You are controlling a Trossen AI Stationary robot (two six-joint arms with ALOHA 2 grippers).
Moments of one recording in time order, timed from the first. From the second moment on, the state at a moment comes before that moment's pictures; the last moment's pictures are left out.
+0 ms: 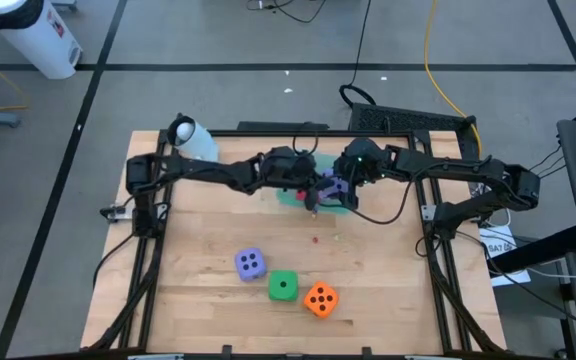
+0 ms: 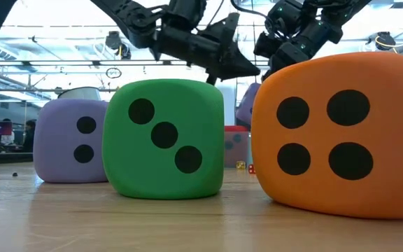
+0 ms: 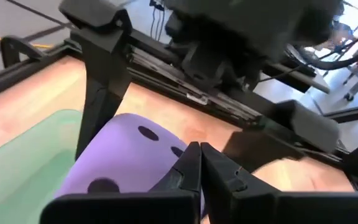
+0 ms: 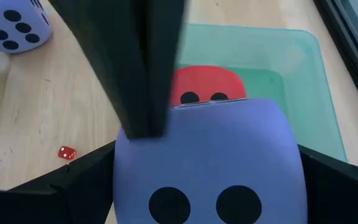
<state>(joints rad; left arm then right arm) 0.20 1.90 1.27 0.36 0.18 -0.32 -0.38 1.31 0.89 -0.34 -0.19 -0.20</state>
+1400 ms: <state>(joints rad) 0.10 1.26 1.07 -0.26 0.08 -0.13 -0.25 0.98 0.77 -0.27 -0.19 0.03</state>
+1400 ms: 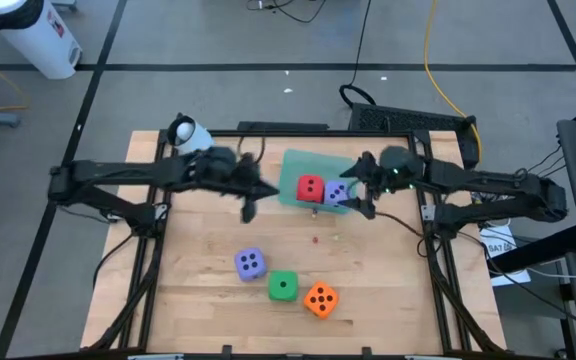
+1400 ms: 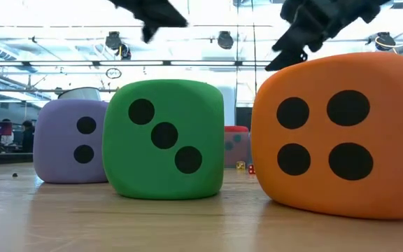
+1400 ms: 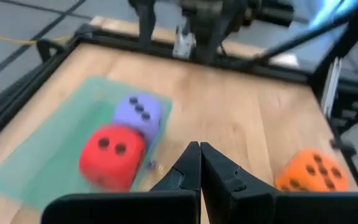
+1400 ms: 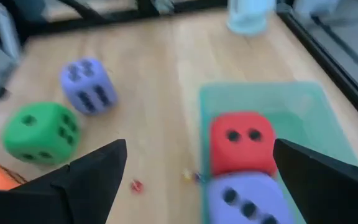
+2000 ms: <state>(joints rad) 0.04 0.85 0.48 0.21 -0.05 -0.31 0.10 0.91 0.59 0.00 -0.18 0.42</state>
